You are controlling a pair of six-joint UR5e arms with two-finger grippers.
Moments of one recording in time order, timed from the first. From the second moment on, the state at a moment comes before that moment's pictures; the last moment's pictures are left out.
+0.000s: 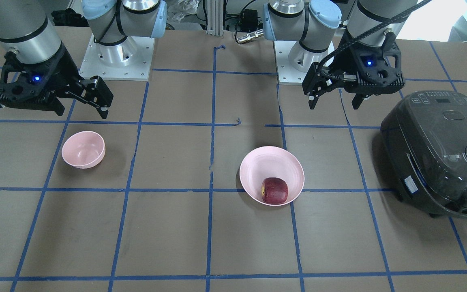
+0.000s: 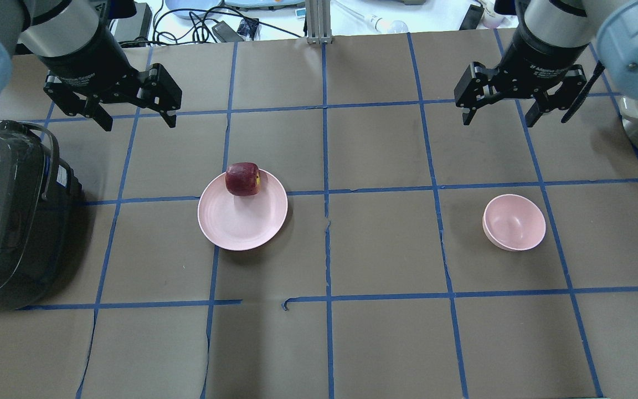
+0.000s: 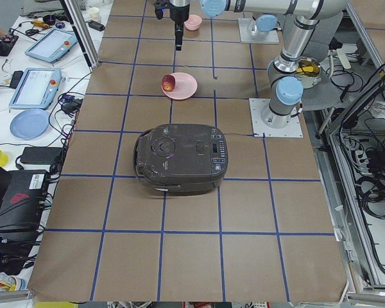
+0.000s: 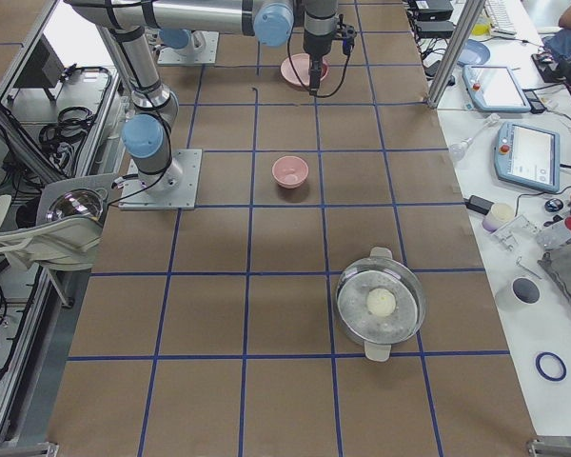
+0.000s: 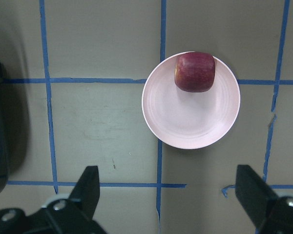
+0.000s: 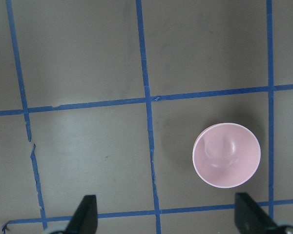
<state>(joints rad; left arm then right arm) -1.56 -1.56 -1.54 -1.56 1.58 -0.01 1.52 -1.56 1.59 -1.61 -1.55 0.03</state>
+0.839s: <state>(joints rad) -1.56 -1.56 -1.54 -1.56 1.58 0.00 1.55 -1.59 1.59 -1.61 -1.55 0.12</state>
